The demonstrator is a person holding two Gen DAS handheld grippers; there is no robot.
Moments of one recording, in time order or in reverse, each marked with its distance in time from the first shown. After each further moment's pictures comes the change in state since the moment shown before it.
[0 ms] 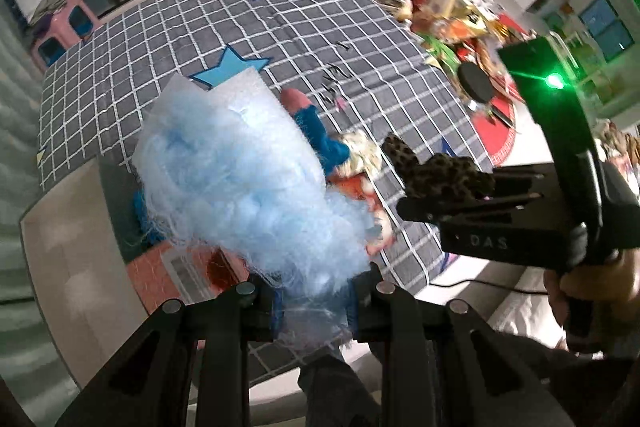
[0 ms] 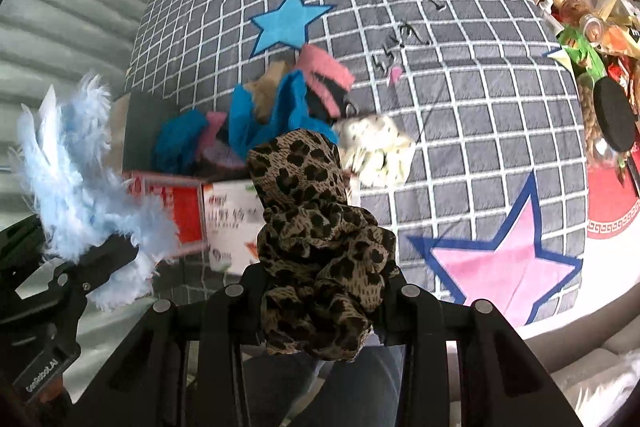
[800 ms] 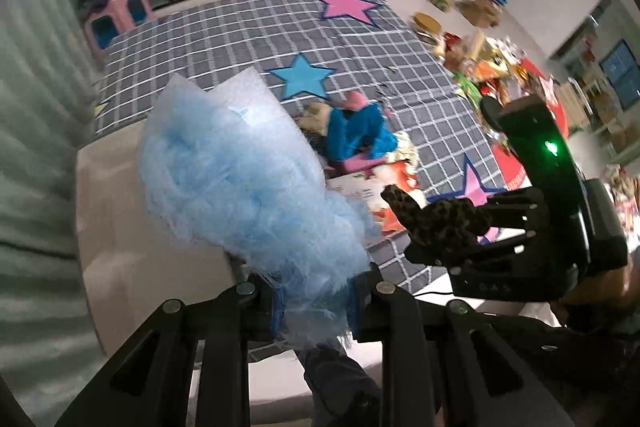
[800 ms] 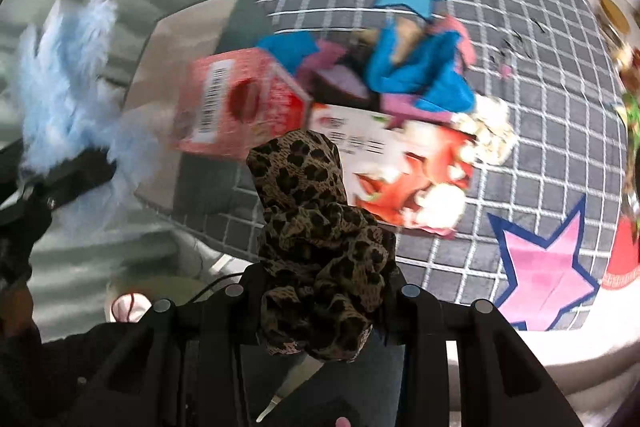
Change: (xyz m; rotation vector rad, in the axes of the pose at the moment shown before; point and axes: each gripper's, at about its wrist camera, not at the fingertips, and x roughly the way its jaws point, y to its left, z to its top) left arm -0.069 0.058 -0.080 -0.167 -0.131 0.068; right arm 0.017 0.102 -0.069 -0.310 0.070 0.038
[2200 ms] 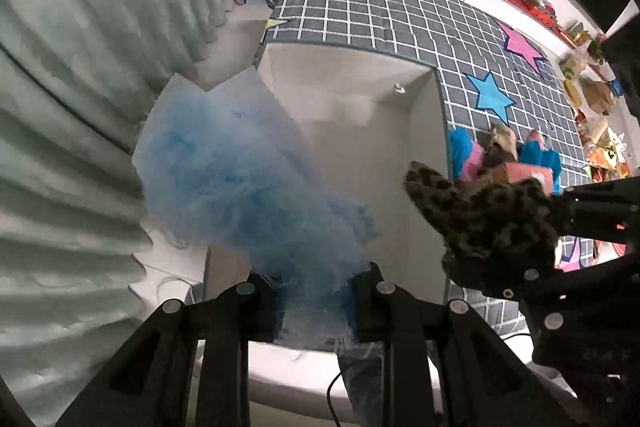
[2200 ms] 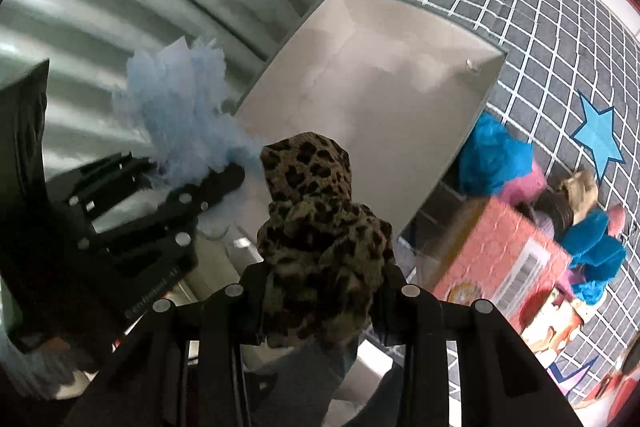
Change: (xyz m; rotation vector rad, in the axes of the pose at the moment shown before) left arm 0.013 0.167 -0.055 -0.390 0.002 0.259; right arm 0.050 0.187 0.091 -0.371 0.082 0.080
